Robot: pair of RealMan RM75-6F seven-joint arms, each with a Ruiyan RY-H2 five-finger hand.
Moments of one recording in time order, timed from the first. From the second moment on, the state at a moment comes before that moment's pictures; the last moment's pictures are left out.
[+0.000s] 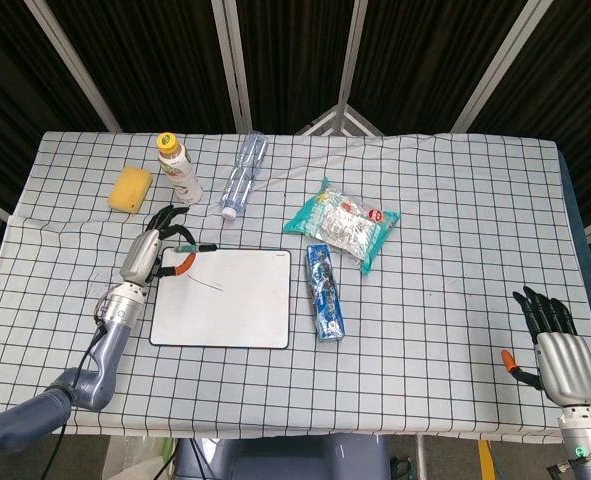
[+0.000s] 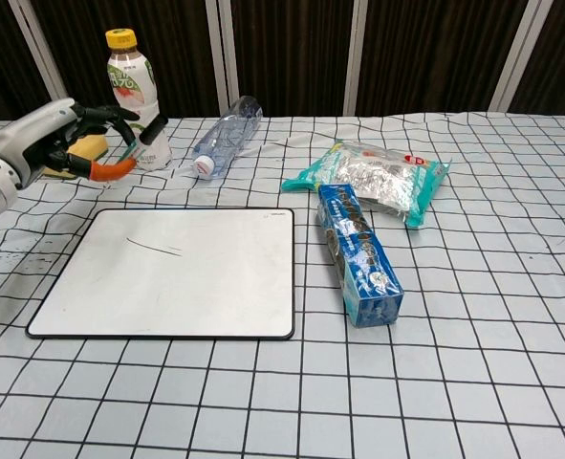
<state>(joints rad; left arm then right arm) -0.65 -1.74 -0.27 -0.97 1.38 1.08 -0.61 0.09 -1.11 0.04 -1.66 -1.47 1.42 0.03</state>
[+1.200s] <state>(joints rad) -0.59 -1.86 -0.20 -1.19 1.33 1.09 -0.53 0.10 -1.11 0.04 -1.66 -1.47 1.41 0.05</state>
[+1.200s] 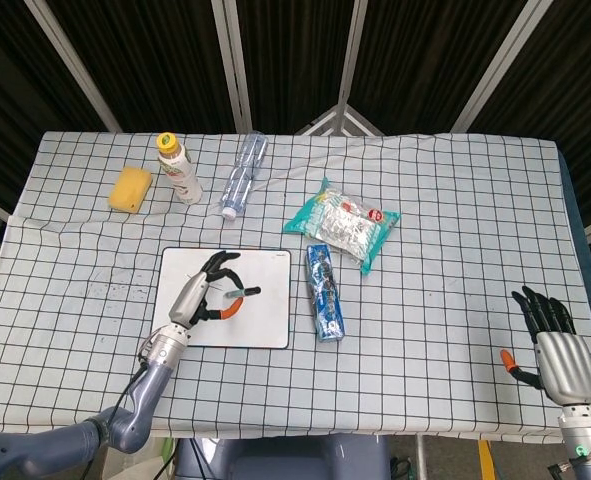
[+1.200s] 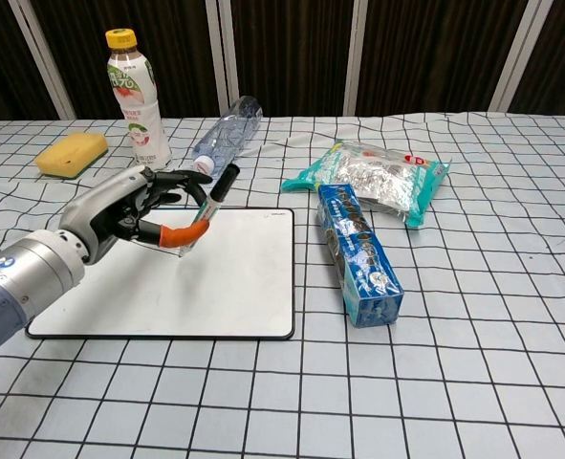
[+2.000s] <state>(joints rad) -0.52 -1.80 -0.15 -1.18 1.29 1.07 -0.48 0.09 -1.11 0.04 -1.67 -1.48 1.41 0.04</state>
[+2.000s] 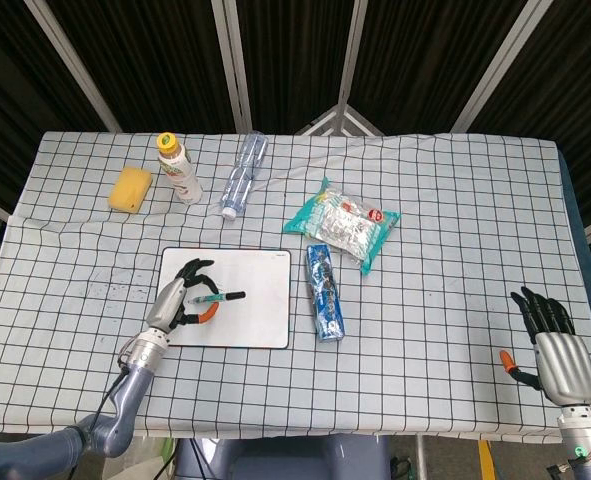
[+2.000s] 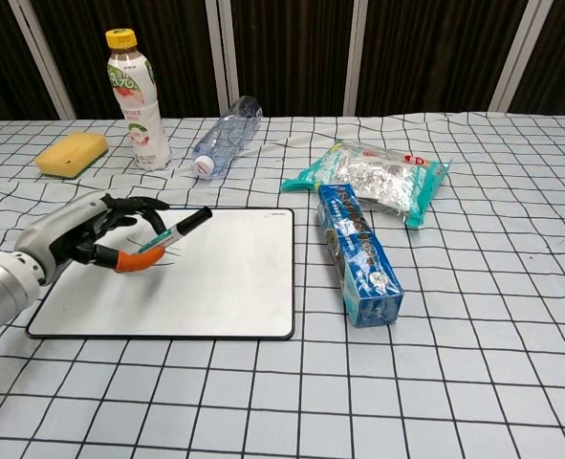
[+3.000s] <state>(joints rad) -0.50 -1.51 -0.21 -1.42 1.35 1.16 -0.14 0.09 -1.10 0.04 -1.68 -1.46 1.40 0.04</state>
